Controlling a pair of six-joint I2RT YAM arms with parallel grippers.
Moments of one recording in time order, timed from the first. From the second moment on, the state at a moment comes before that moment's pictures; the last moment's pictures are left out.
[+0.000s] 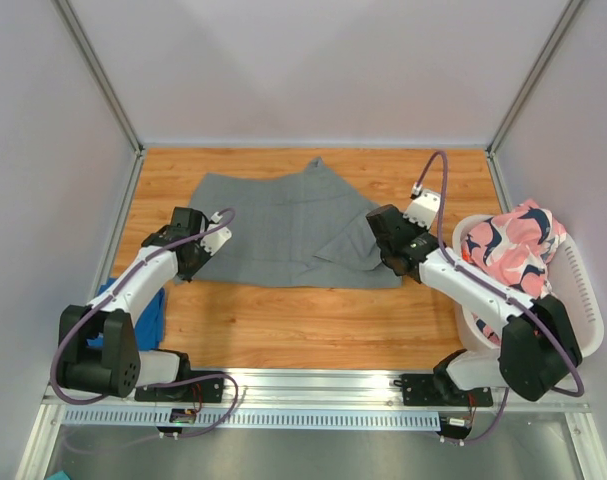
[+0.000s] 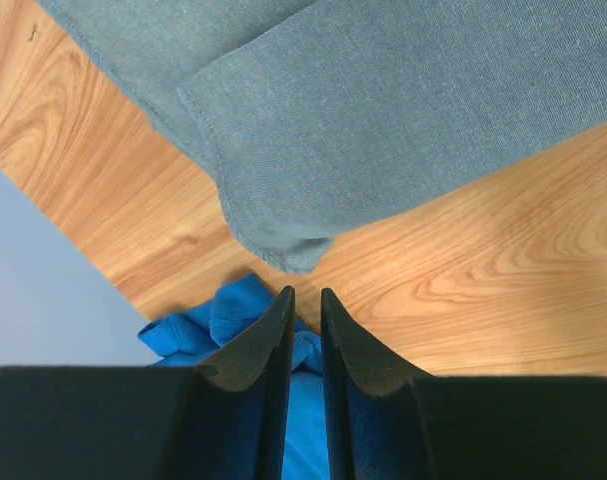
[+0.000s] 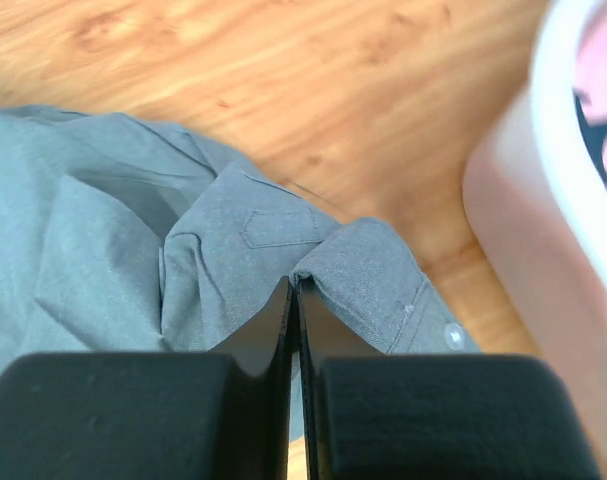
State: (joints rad) left arm -0.14 1.31 0.81 -0.64 -0.18 0.63; right arm 0.57 1.35 0.92 -0.51 0.88 0.88
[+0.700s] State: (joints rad) left arm -0.11 1.28 0.90 -0.72 -0.07 0.55; right arm 1.03 1.79 1.22 -0.10 0.47 -0.05
